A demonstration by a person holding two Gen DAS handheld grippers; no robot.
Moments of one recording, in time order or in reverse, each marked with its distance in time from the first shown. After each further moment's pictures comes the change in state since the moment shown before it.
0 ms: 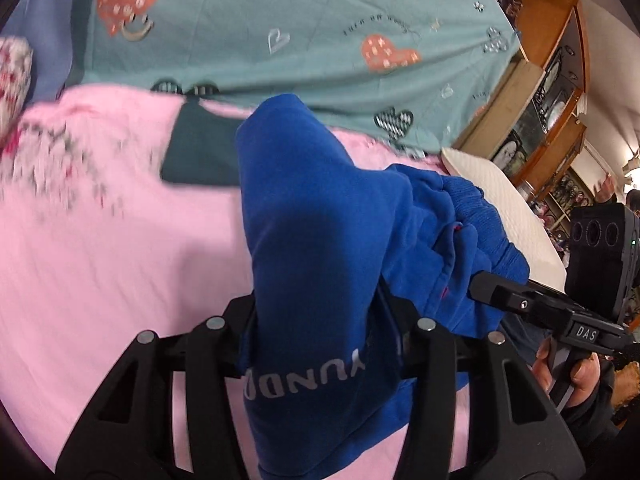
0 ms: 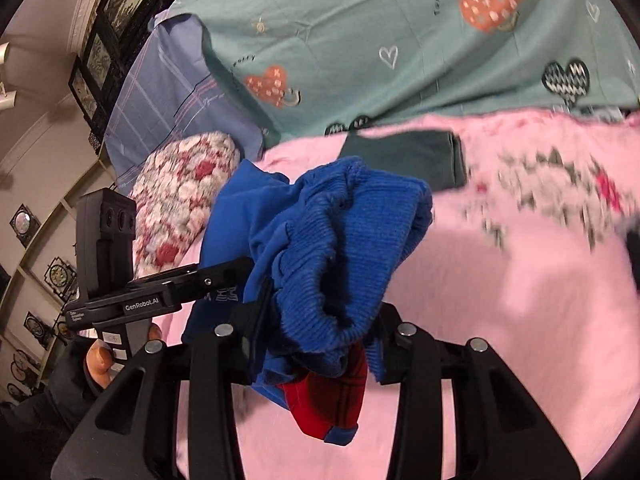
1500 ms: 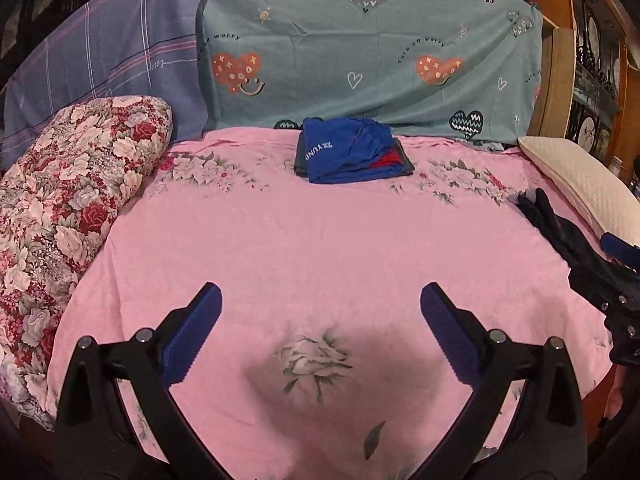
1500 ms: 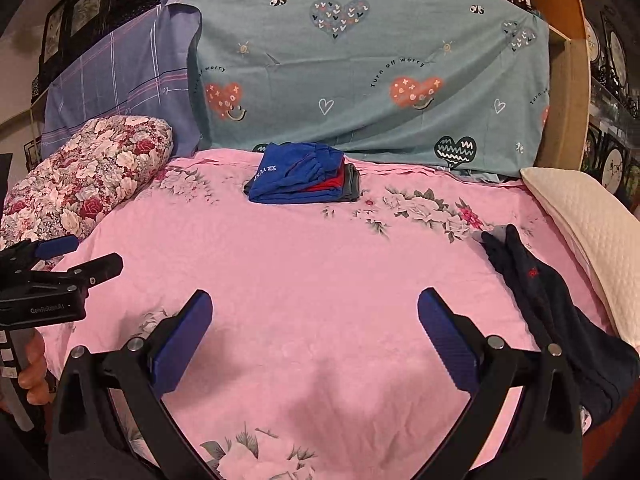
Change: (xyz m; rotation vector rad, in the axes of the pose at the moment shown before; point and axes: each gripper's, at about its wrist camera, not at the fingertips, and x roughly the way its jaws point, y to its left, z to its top) left arm -0.138 -0.086 -0.166 0.105 -0.188 0.509; right arm -0.102 0.081 -0.159 -0.207 -0.194 -0.486
